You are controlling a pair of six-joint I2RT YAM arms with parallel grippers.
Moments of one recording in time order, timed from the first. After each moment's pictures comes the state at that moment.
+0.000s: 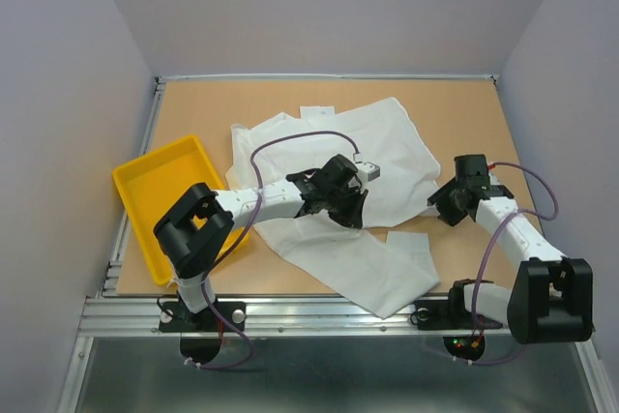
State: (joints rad) left arm -0.94 1.75 1.13 -0.23 0.31 -0.36; right arm 0.01 1.18 0.68 -0.56 0.10 0.91
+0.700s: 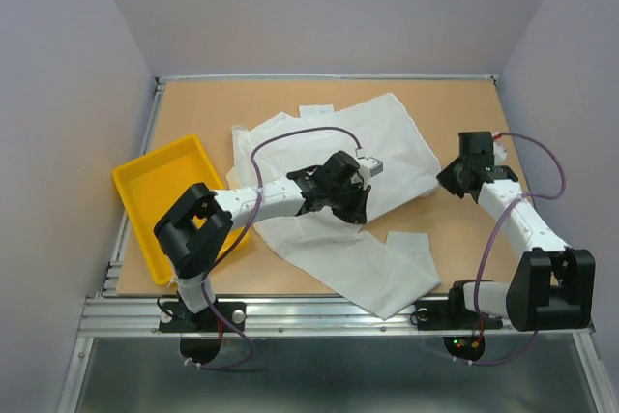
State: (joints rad) left arm -0.94 1.75 1.16 -0.23 0.30 -0.37; right arm 0.01 1.25 0.80 -0.51 0.20 0.85
